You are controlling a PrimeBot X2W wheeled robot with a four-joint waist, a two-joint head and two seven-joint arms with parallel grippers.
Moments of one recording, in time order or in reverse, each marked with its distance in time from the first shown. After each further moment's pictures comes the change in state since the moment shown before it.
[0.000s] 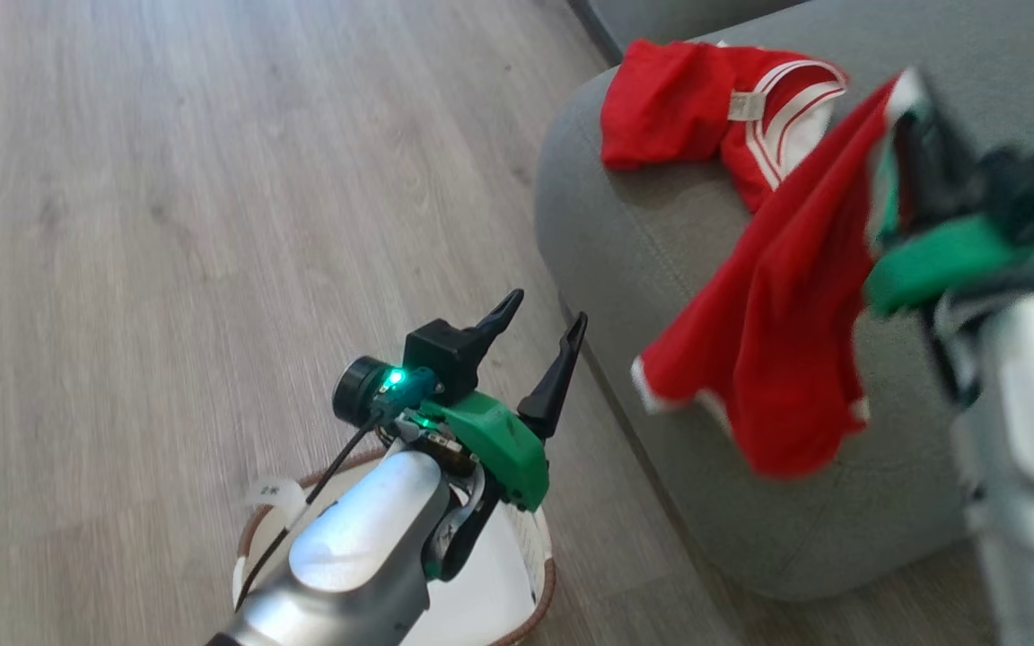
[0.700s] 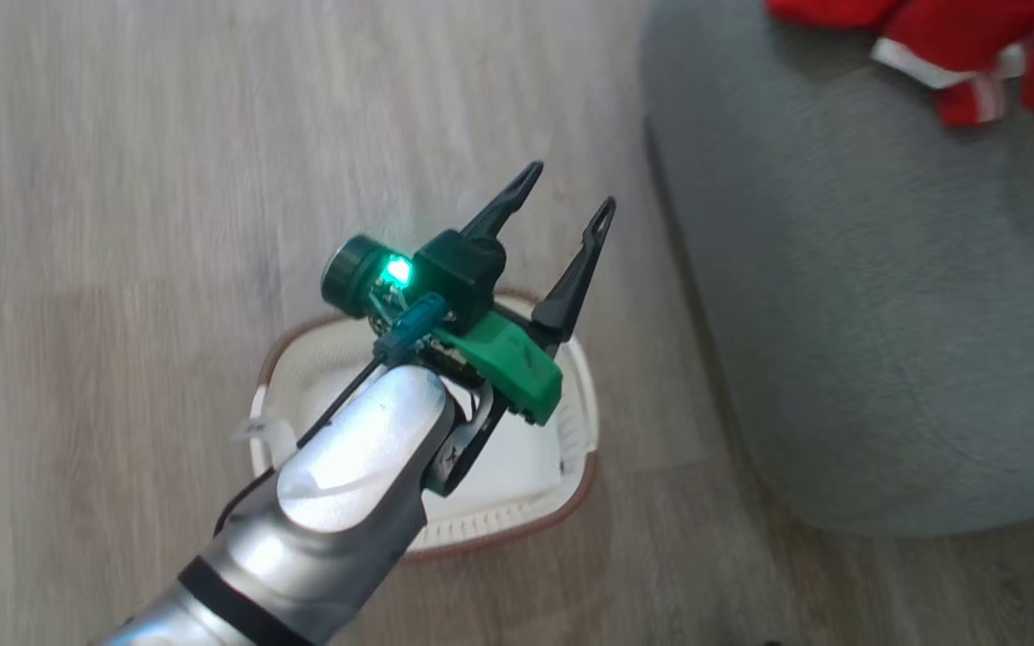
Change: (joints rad) left arm -0.132 0.032 0.020 -0.139 0.132 0.024 0.000; right arm -0.670 -0.305 -0.222 0.302 -0.041 0.000 0.086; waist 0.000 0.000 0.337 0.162
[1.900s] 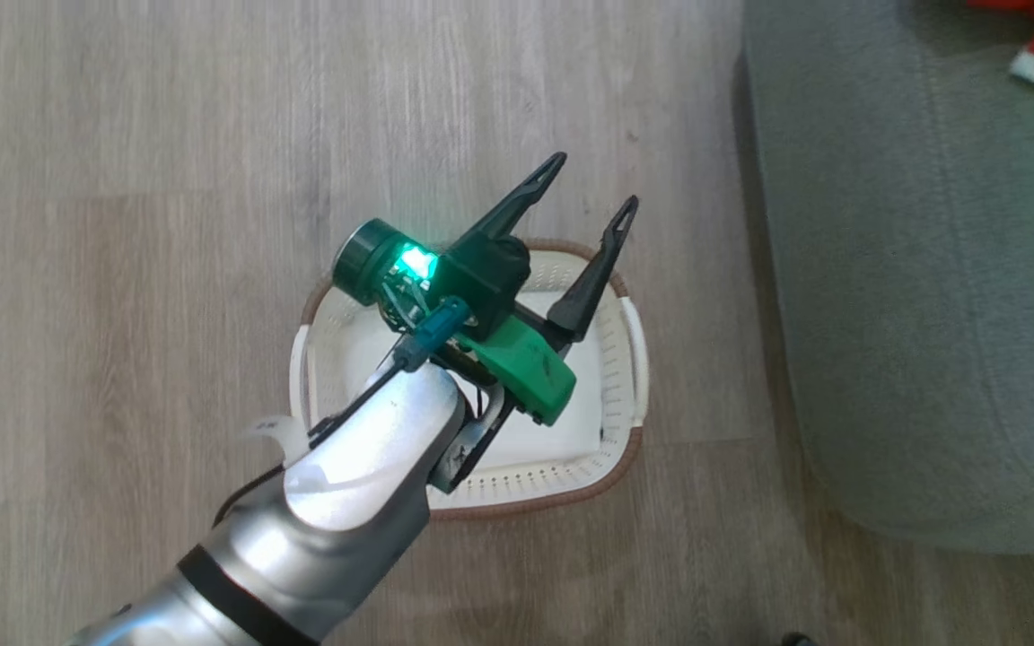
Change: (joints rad) left arm -0.034 0.012 -0.051 -0.025 0.039 0.014 -0.003; right arm 0.069 0.104 -0.290 0.526 -0.310 0.000 -0.146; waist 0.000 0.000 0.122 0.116
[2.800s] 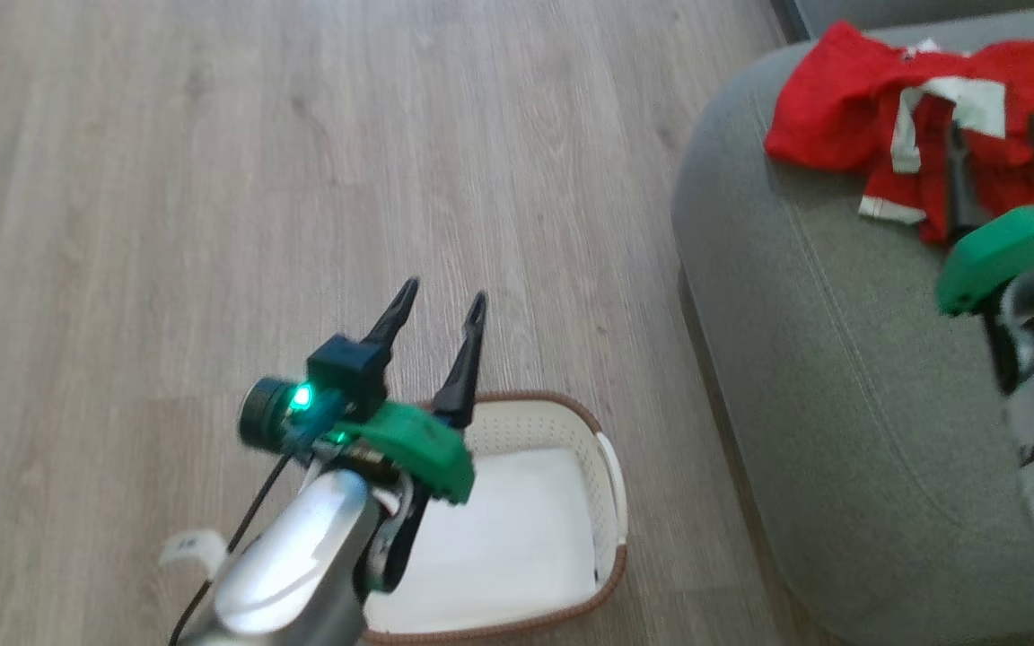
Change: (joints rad) left arm 0.272 0.038 0.191 -0.004 -0.071 0.062 0.000; right arm 0.372 0.065 0.471 -0.300 0.446 0.000 -0.005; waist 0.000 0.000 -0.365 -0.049
